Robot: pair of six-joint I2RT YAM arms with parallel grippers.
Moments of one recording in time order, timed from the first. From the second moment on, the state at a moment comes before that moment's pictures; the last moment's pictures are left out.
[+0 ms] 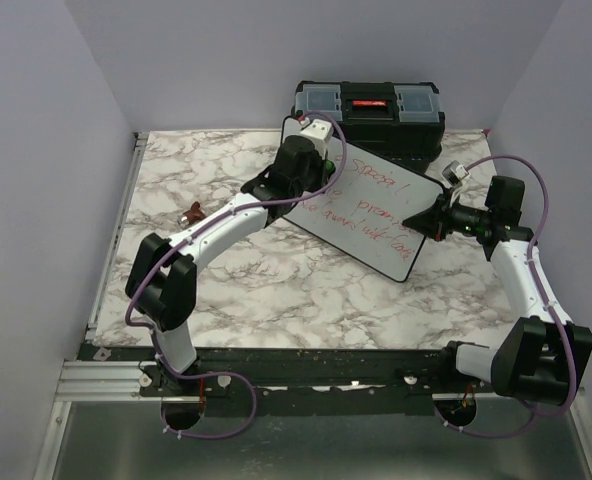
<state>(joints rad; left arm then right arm) -0.66 1.75 1.44 -0.04 -0.09 -0.22 -0.17 1.22 0.88 -0.33 -1.14 -0.34</state>
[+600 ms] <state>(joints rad) -0.66 1.80 1.59 -0.06 -0.11 -0.18 -0.17 1.22 0.88 -0.32 -1.14 -0.34</state>
